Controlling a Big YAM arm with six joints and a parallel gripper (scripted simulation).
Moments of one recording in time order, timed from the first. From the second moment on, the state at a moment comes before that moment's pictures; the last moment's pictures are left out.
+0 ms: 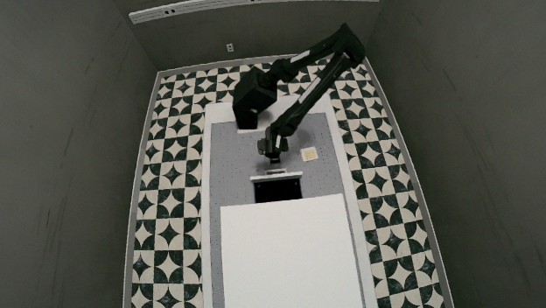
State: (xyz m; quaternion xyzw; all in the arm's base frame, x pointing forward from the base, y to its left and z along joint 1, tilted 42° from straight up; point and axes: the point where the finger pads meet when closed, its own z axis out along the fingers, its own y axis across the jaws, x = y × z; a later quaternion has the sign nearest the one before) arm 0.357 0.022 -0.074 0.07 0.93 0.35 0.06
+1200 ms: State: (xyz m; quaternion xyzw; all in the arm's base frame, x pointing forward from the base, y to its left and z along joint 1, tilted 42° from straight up) arm 0.370 0.063 -0.067 -0.07 0.94 0.32 0.11
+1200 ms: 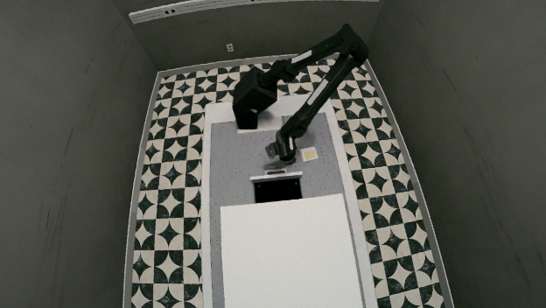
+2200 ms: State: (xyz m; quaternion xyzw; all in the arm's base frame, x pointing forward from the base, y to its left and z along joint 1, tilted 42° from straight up) arm 0.369 0.195 -0.043 -0.47 0.82 0.24 0.23
